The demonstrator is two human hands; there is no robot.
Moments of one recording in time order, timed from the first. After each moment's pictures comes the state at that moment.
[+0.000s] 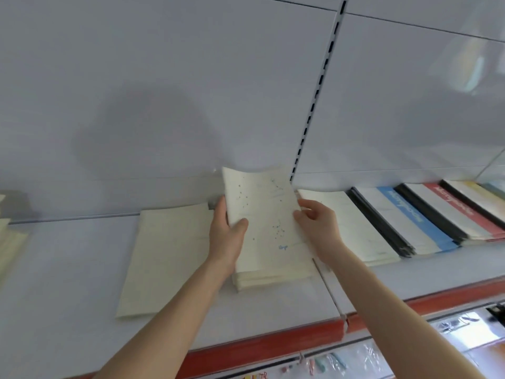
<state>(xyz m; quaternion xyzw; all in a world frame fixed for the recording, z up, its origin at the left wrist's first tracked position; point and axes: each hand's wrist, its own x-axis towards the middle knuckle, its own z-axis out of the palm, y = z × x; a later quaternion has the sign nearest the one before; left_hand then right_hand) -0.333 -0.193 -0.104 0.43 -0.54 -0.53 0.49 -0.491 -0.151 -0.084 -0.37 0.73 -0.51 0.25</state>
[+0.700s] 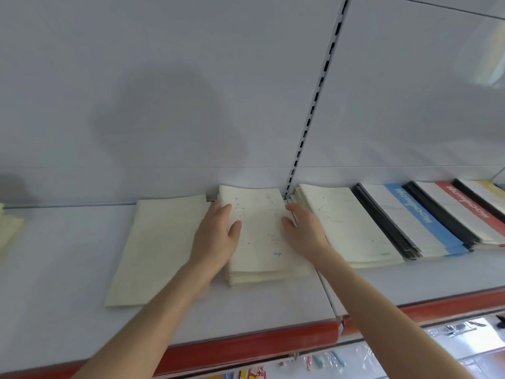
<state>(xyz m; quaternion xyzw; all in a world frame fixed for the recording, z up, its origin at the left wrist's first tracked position) -0.320 -0.197 -0.117 0.52 -0.78 -0.22 0.27 -0.495 -0.159 -0.105 -0.54 0.78 -0.26 0.18</state>
